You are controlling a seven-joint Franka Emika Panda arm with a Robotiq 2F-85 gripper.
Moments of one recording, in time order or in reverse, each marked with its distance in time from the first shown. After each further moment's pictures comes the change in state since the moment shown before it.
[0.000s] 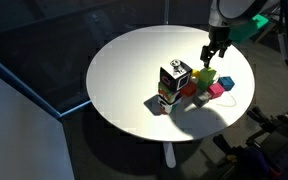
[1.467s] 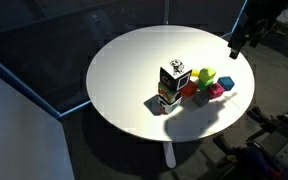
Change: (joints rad) arm 0.000 -0.488 0.039 -0.281 0.016 -0.158 0.077
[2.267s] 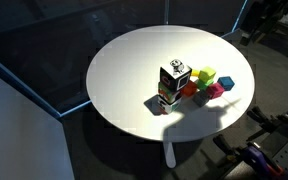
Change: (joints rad) arm 0.000 -0.155 0.016 -0.009 0.030 -0.093 0.000
